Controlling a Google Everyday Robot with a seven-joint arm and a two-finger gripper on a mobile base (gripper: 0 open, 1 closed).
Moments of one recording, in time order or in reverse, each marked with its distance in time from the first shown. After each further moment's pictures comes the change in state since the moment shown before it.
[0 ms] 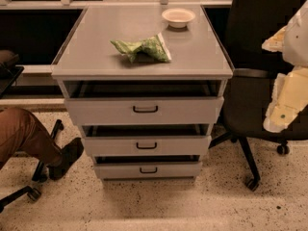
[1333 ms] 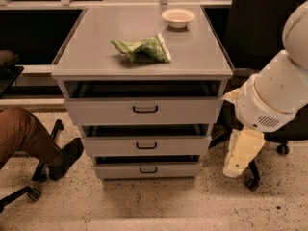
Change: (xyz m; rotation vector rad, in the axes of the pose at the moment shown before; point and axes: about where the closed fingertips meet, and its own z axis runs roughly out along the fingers) arm -0.018 0.058 0.112 -0.099 -0.069 -0.033
